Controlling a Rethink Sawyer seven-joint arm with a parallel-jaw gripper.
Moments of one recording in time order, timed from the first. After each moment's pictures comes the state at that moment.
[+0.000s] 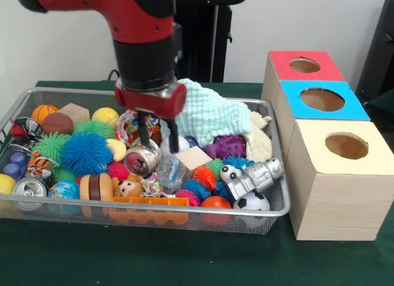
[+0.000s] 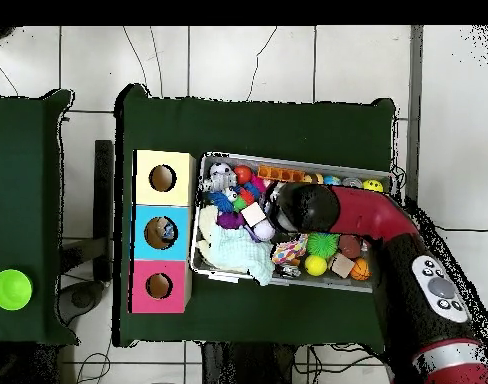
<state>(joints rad) -0.63 -0.58 0.37 1.57 -0.36 0.62 2.14</state>
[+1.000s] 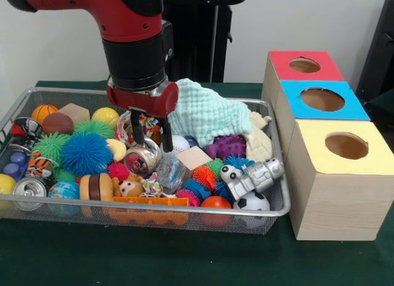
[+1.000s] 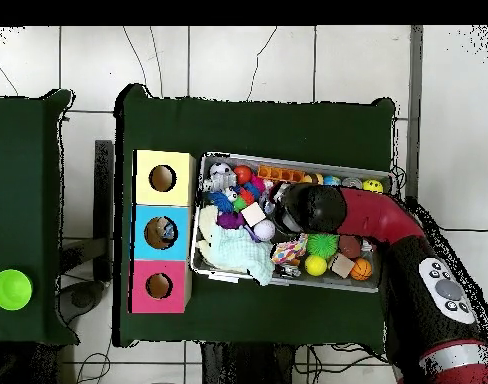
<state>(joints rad) -0.65 -0.56 0.38 1.57 -0.36 0.63 2.14</state>
